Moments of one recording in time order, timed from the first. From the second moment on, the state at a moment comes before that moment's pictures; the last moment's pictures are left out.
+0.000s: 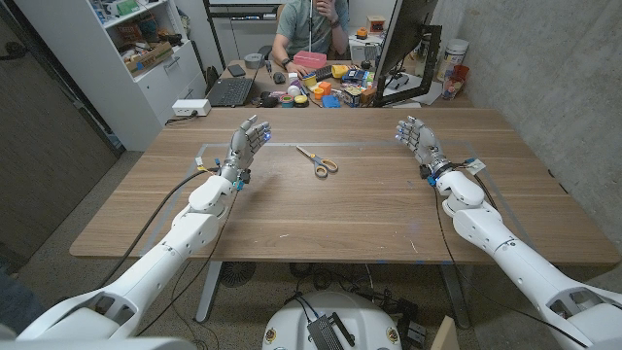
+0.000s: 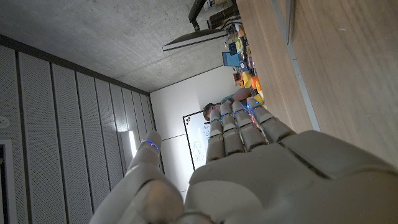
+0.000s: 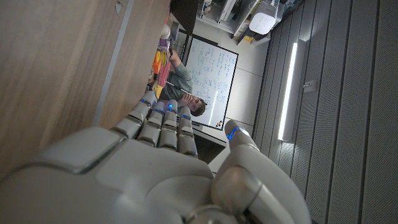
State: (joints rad) left arm 0.84 0.53 0.37 -1.33 -0.63 -0.28 -0.01; left_hand 0.09 -0.10 0.58 -0.14 0.39 0.31 0.11 0.20 0.18 0.31 0.02 0.20 0.19 0.30 0.01 0.19 0.18 0.22 -0.03 0.22 0.18; right arm -0.83 -0.51 -0.35 -1.30 0.65 0.33 0.03; right_hand 0.20 0.06 0.37 -0.03 0.50 0.29 0.11 0.19 0.18 0.29 0.12 0.26 0.18 0.22 0.05 0.19 0.18 0.15 -0.02 0.42 0.17
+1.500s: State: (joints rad) left arm 0.35 0.86 0.66 -1.35 0.24 -0.32 -0.31; left_hand 0.54 -0.15 0.72 -0.19 0.40 0.33 0.05 0.21 0.19 0.35 -0.05 0.21 0.20 0.35 0.00 0.20 0.18 0.25 0.04 0.21 0.18; right arm -0.80 -0.44 -0.33 -1.23 0.57 0.47 -0.07; right_hand 0.20 0.06 0.37 -0.03 0.50 0.30 0.10 0.19 0.18 0.30 0.11 0.26 0.19 0.22 0.05 0.19 0.18 0.15 -0.01 0.41 0.18
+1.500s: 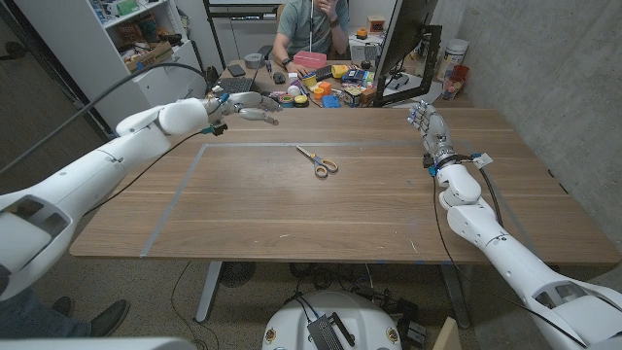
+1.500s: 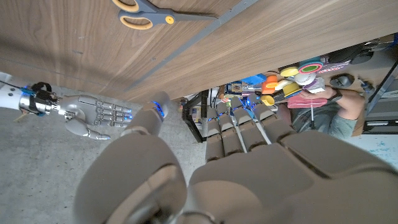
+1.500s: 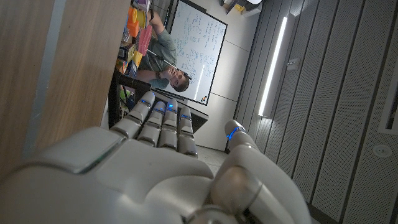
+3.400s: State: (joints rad) left arm -0.17 0.52 1.03 -0.86 0.59 -0.80 -0.56; left_hand 0.61 -0.19 0.64 -0.17 0.41 0.25 -0.11 0.19 0.19 0.21 0.02 0.21 0.21 0.22 0.09 0.19 0.19 0.22 0.16 0.21 0.19; right arm -0.79 -0.40 -0.32 -1.23 0.51 0.56 -0.18; right_hand 0.20 0.05 0.36 -0.03 0.50 0.31 0.09 0.20 0.18 0.31 0.11 0.25 0.19 0.22 0.05 0.19 0.18 0.14 -0.01 0.39 0.18
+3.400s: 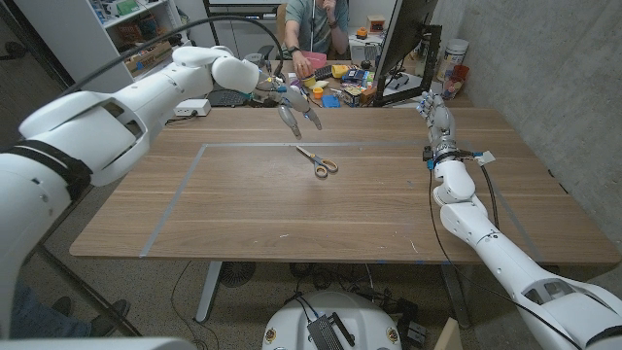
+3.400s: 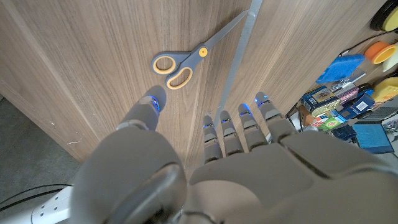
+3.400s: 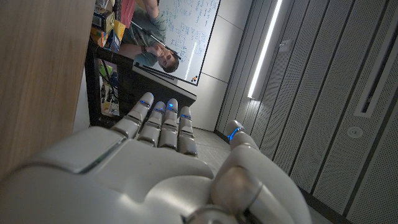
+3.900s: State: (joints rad) left arm -0.13 0.54 1.04 -0.98 0.61 -0.73 -0.59; left_hand 0.63 -0.19 0.61 -0.18 0.42 0.31 -0.07 0.22 0.19 0.21 0.04 0.21 0.21 0.21 0.10 0.19 0.19 0.20 0.19 0.21 0.19; right arm -0.76 -0.40 -0.31 -1.18 0.52 0.58 -0.16; right_hand 0.20 0.05 0.35 -0.03 0.50 0.31 0.09 0.20 0.18 0.31 0.11 0.25 0.19 0.22 0.05 0.19 0.18 0.14 0.00 0.38 0.18
